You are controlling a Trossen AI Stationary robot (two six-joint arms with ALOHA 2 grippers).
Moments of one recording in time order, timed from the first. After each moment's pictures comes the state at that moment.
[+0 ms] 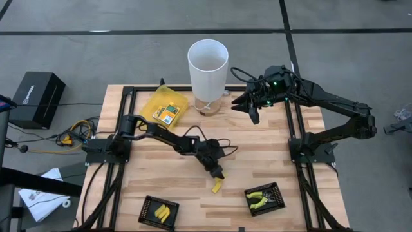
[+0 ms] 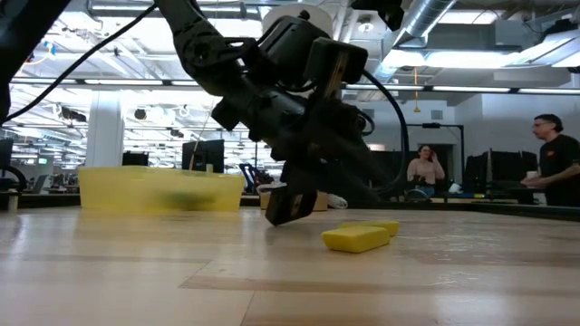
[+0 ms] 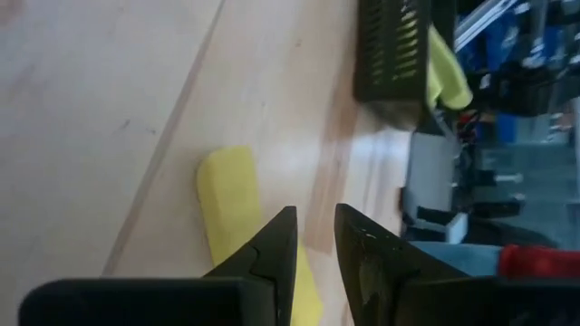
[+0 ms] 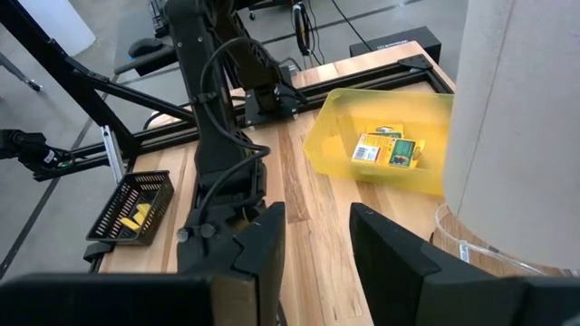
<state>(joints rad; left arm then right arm) -0.08 2.14 1.17 0.28 0.50 -0.91 -0.32 1.22 1.34 -0.60 -0.29 0.10</state>
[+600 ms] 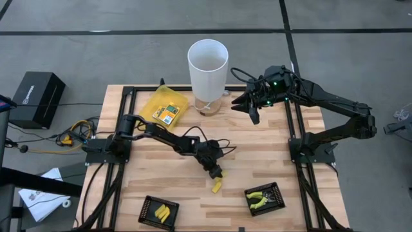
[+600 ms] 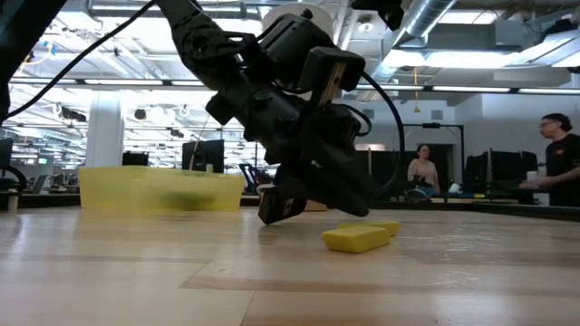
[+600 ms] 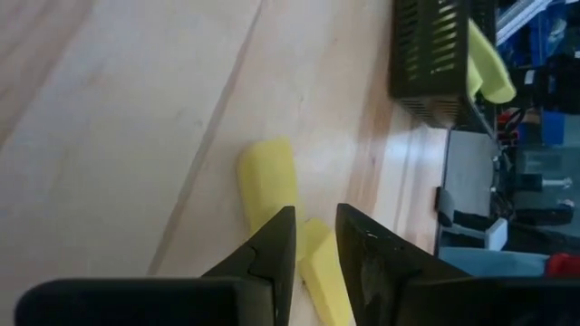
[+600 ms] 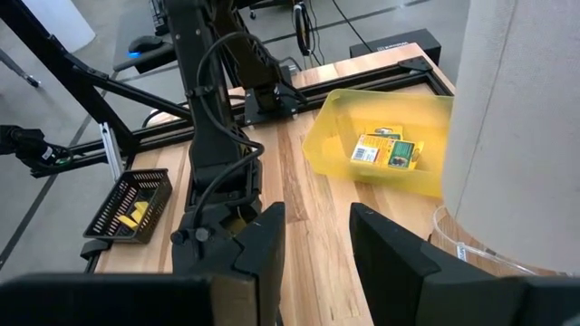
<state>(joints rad) -0.08 2.14 1.17 0.18 0.43 -0.85 -0.32 1.22 1.34 -0.60 -0.29 0.08</state>
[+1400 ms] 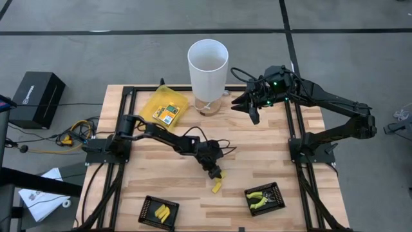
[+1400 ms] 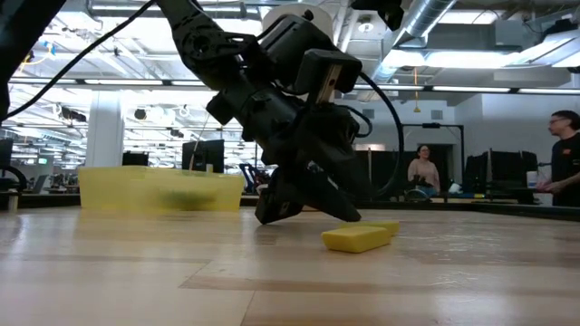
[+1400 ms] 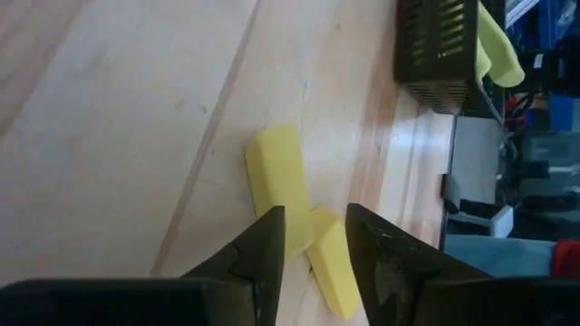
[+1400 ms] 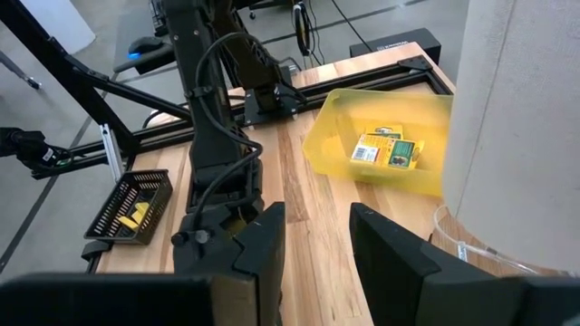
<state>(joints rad) -0.10 2.16 1.17 0.16 0.47 -0.84 -0.32 1.22 1.34 -0.60 -0.29 0.09</state>
